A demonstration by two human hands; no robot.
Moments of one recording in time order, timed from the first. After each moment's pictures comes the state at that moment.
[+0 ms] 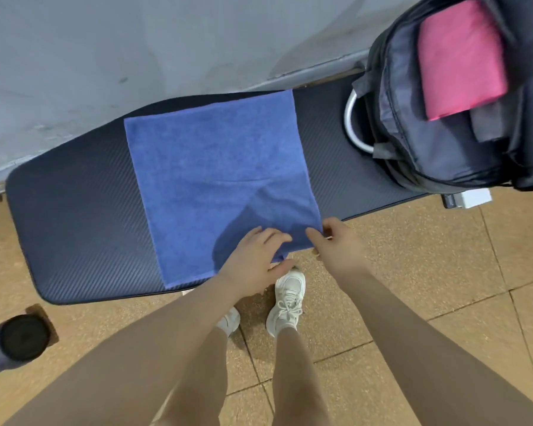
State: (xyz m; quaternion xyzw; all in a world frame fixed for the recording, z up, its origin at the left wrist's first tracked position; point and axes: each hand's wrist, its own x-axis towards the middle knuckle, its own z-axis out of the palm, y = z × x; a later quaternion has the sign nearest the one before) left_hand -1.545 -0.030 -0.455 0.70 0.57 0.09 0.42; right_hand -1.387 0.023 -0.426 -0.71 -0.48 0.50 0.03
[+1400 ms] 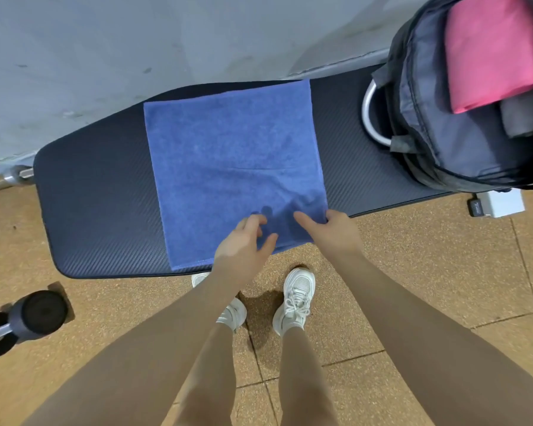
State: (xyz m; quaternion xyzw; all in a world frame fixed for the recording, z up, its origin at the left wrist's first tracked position) left_hand -1.547 -0.047 -0.446 0.51 0.76 0.08 0.40; right_hand -1.400 0.028 -0.441 -0.71 -0.50 0.49 -0.04
